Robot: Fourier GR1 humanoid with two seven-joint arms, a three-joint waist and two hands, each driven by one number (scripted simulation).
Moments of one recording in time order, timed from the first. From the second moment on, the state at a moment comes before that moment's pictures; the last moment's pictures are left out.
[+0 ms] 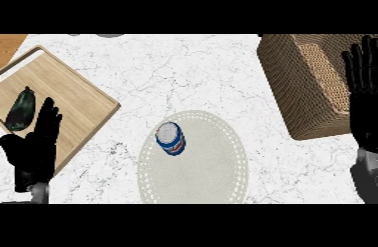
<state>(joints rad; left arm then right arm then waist) 0.02 0.37 -0.09 -1.60 0.12 0.43 0.17 -0.22 -0.40 0.02 -1.68 -0.23 -0.23 -0.16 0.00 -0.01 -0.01</state>
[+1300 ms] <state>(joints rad) -0.21 0.43 -0.07 -1.40 0.26 0.12 0.21 -1.10 -0.02 0.72 -1.29 0.29 -0.27 0.63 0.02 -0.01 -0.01</state>
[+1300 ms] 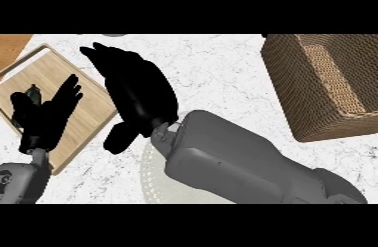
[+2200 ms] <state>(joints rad) -0.18 0.43 -0.03 -1.39 0.26 0.10 0.20 -1.47 -0.16 0.49 -1.22 -0.03 0.29 1.09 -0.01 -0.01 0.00</state>
